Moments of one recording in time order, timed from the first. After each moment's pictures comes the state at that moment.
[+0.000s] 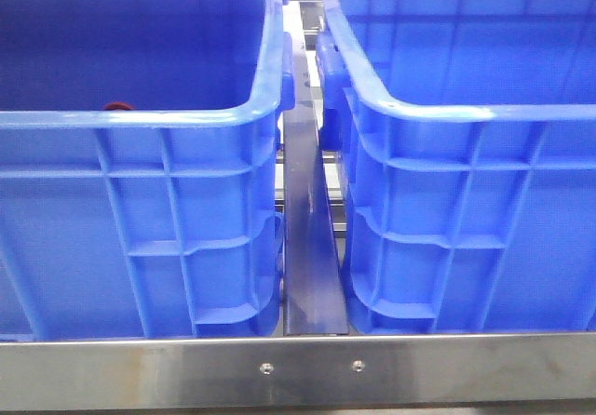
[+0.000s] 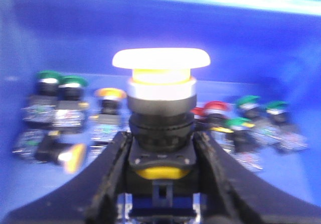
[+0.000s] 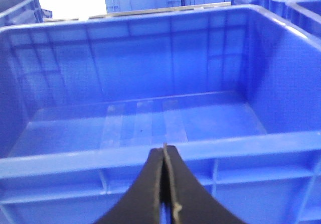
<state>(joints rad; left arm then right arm) -0.07 0.86 -0.78 -0.15 0.45 -0.02 -0.06 -0.01 0.03 -0.11 0.02 0.21</state>
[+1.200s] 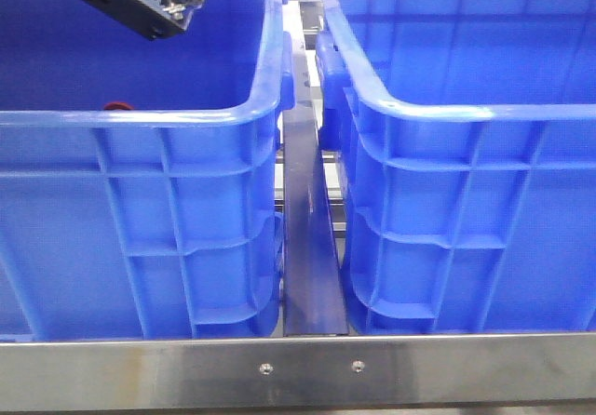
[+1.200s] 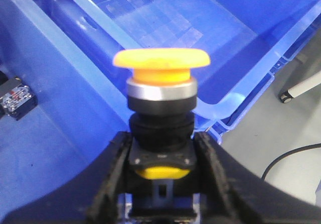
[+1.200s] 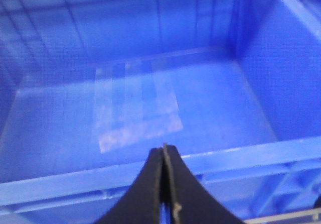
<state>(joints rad) -0.86 1.01 -0.77 -0.17 0.31 -0.02 -0.06 0.27 -0.34 -0.07 0.44 0.21</state>
